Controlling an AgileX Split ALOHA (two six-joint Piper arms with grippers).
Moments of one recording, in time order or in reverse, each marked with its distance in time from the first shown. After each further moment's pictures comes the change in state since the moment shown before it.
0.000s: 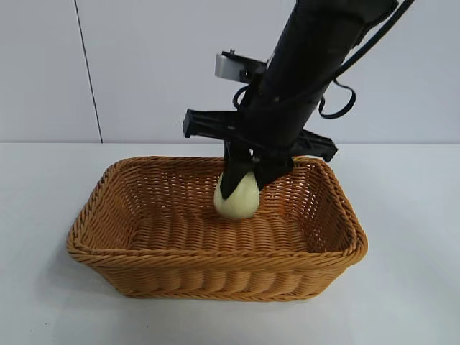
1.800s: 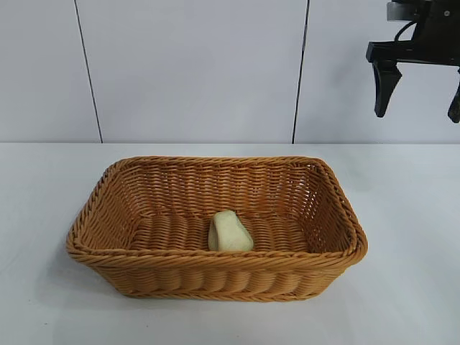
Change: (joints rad) left arm 0.000 0.000 0.000 0.000 0.000 0.000; right arm -0.527 -0.055 -0.349 -0.297 0.553 -0.026
